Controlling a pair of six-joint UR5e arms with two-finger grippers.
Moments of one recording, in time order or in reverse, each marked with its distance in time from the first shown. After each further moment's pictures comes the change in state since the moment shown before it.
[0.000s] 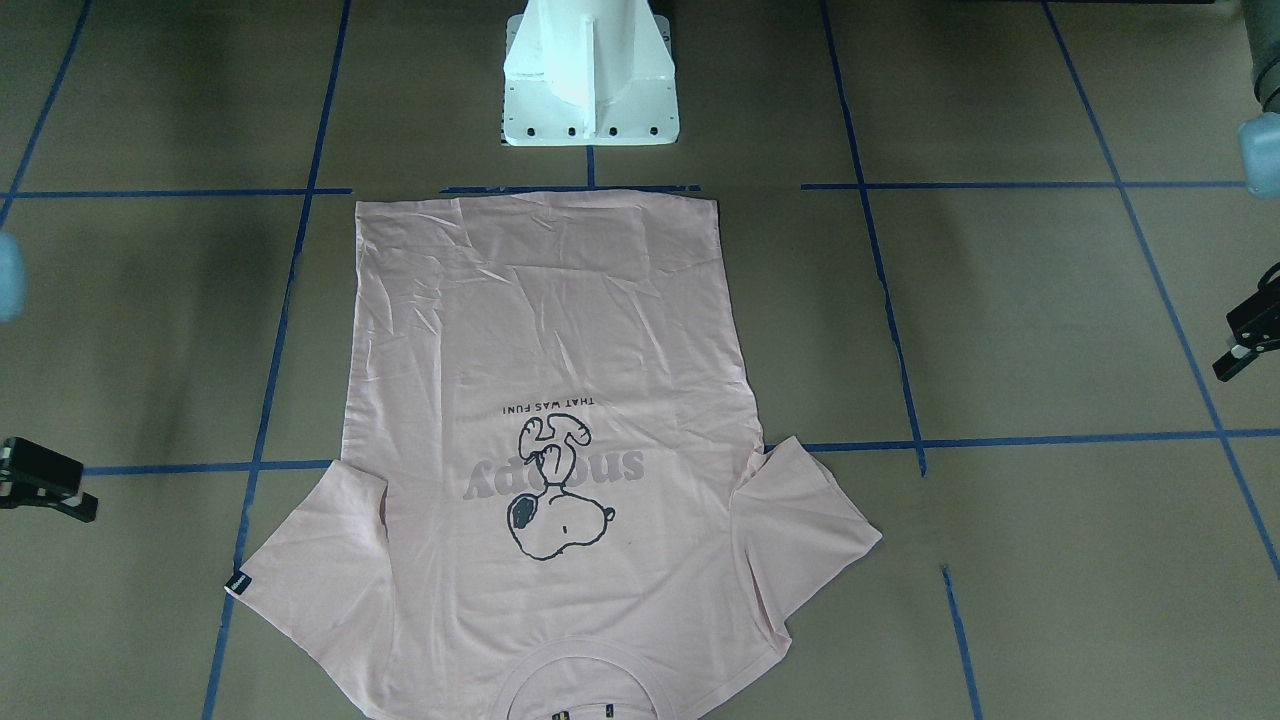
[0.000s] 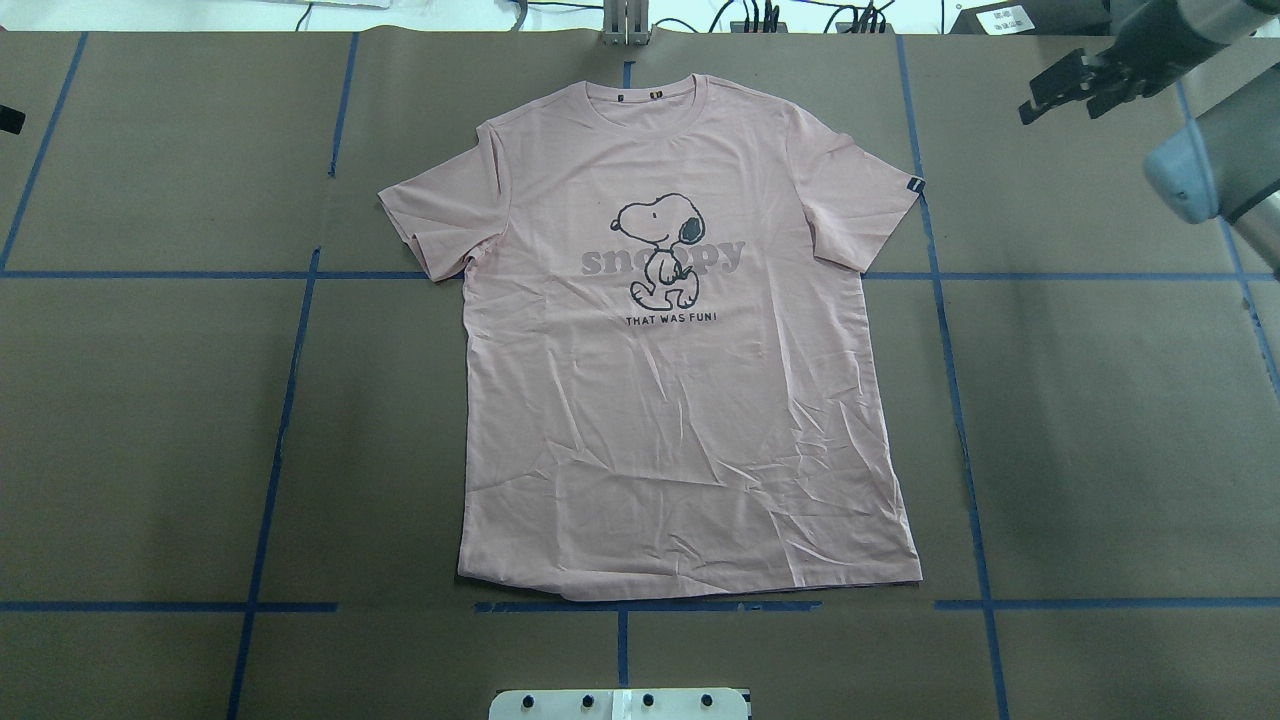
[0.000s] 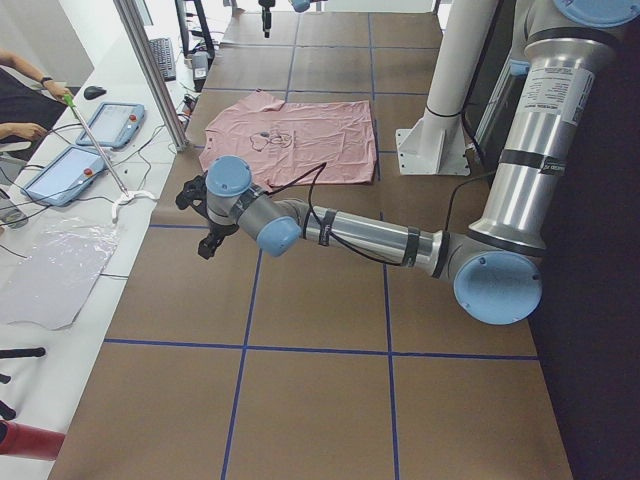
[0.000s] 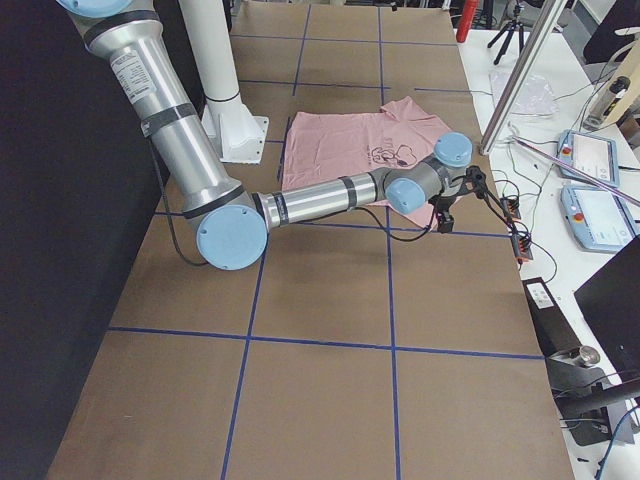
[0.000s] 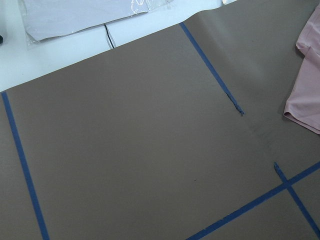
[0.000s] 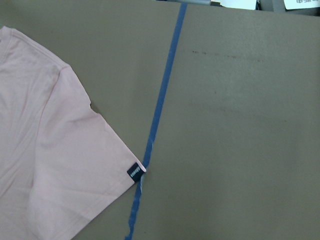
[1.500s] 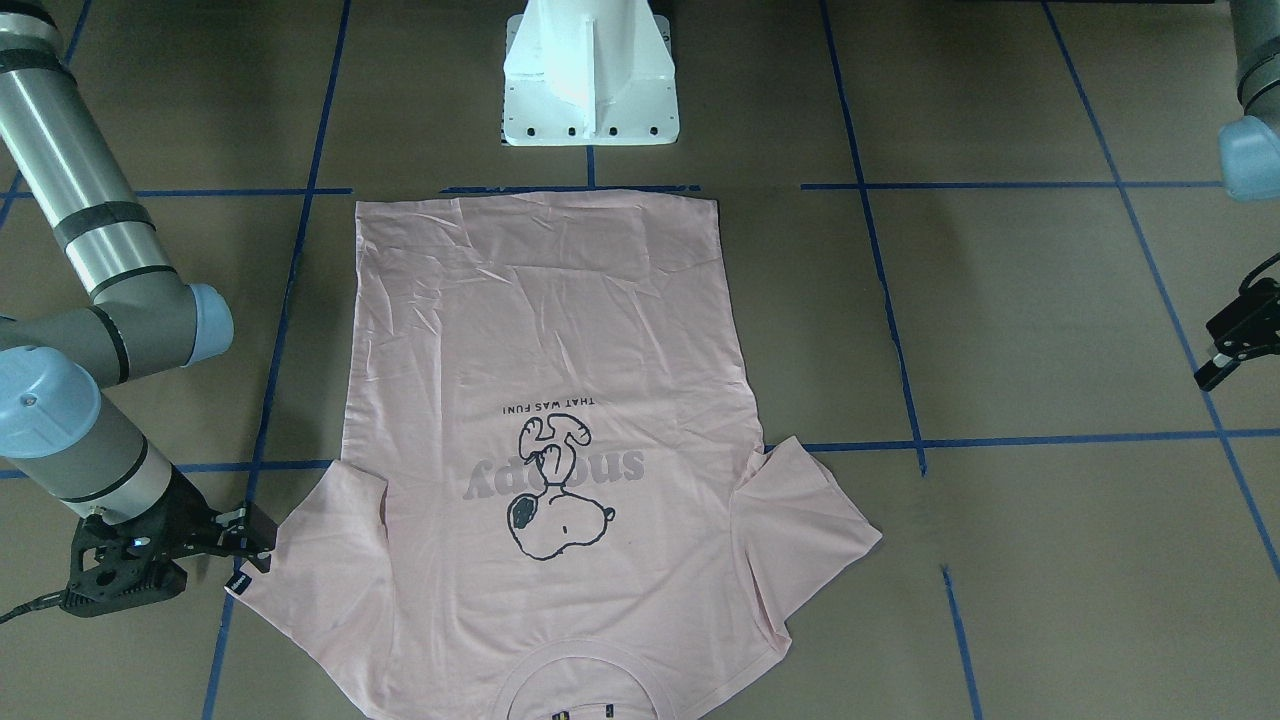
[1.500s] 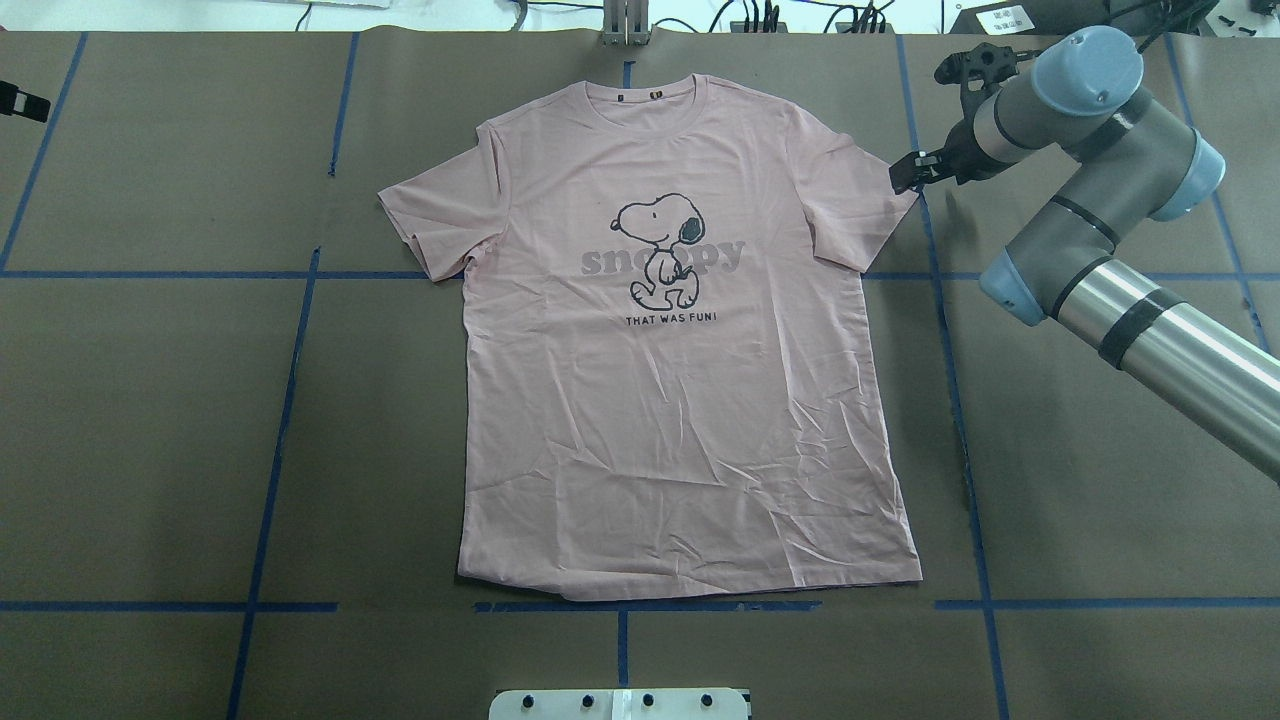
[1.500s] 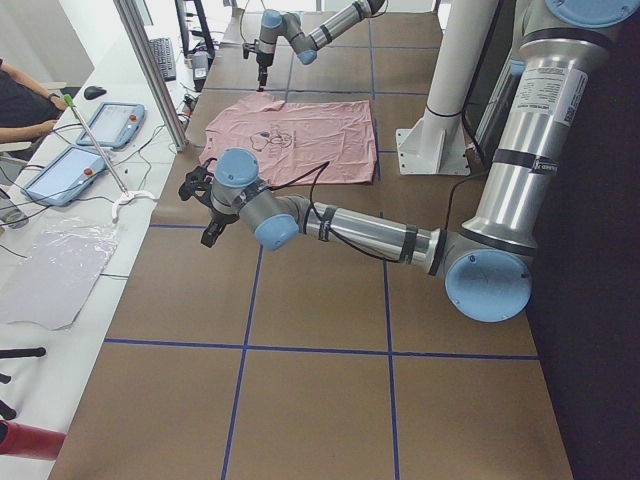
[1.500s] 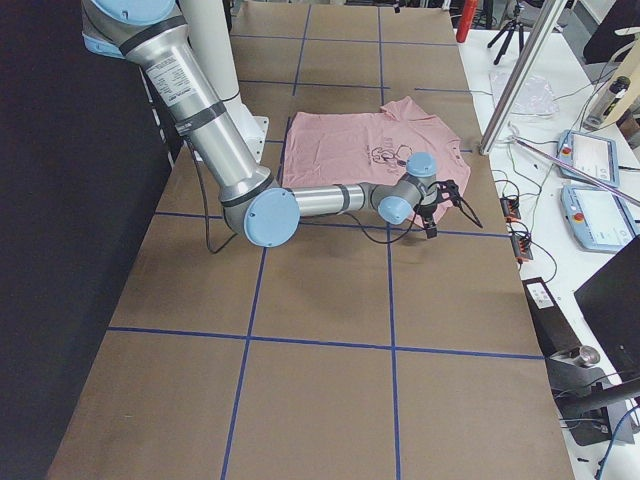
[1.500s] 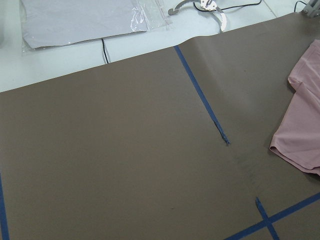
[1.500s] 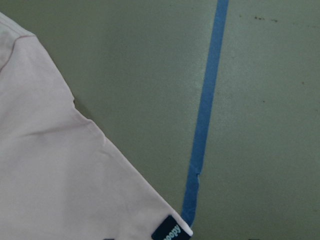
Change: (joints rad) left arm 0.022 -0.005 -0.005 -0.063 0.031 -0.104; right arm -0.220 0.103 -0.287 0.275 -0.295 0.177
